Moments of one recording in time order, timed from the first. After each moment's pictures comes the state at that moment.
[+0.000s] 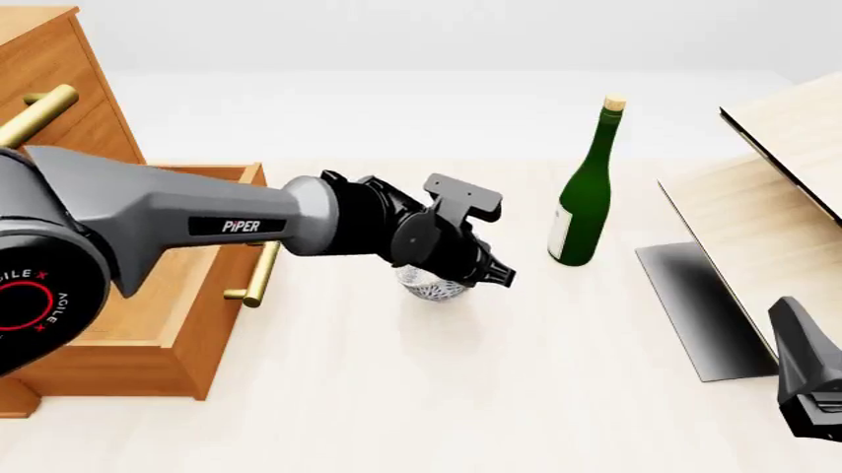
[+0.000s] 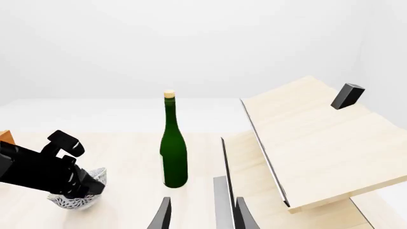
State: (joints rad) left arm -0.77 2.06 -1.39 0.26 -0.16; right arm -0.01 0.02 0.00 -0.01 0.00
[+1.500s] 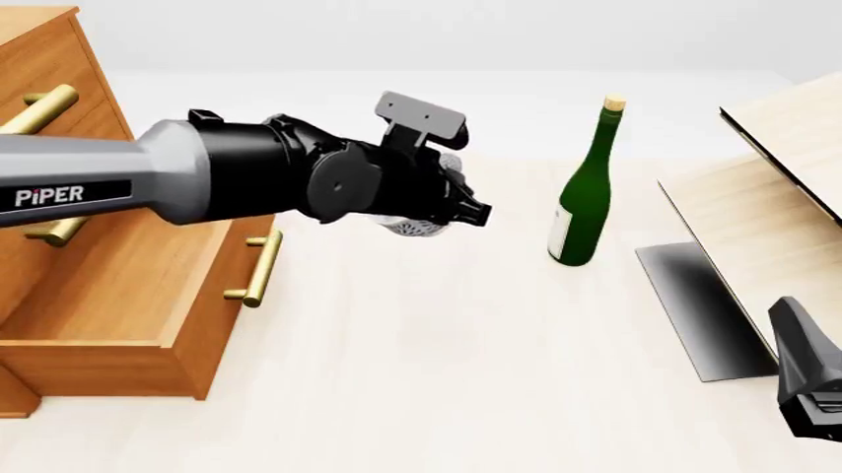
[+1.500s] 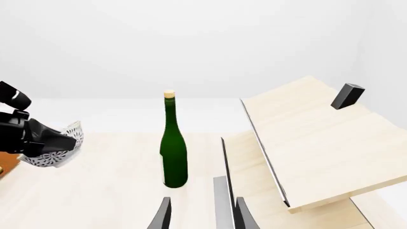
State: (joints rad) left arm -0.73 1.77 -1.26 0.18 -0.05; right arm -0.01 0.02 0.00 -0.01 0.00
